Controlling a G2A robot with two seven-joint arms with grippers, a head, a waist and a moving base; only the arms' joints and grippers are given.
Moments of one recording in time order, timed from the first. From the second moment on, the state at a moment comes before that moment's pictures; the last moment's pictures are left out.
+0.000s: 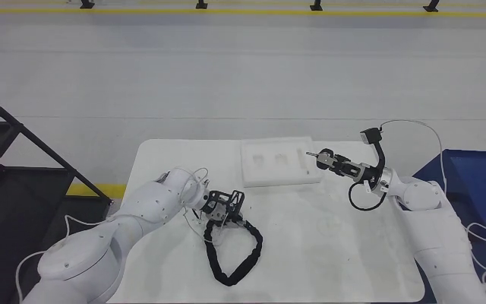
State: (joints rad) left arm 0.50 -1.25 -0.17 -0.65 1.82 -1.01 0.77; right arm -0.98 -1.04 1.31 -1.17 0.25 -0.70 1.01
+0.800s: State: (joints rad) left arm 0.40 -1.05 -0.17 -1.00 1.53 -0.95 0.87; right arm -1.07 -1.00 1.37 -1.44 0.11 -0.38 1.14
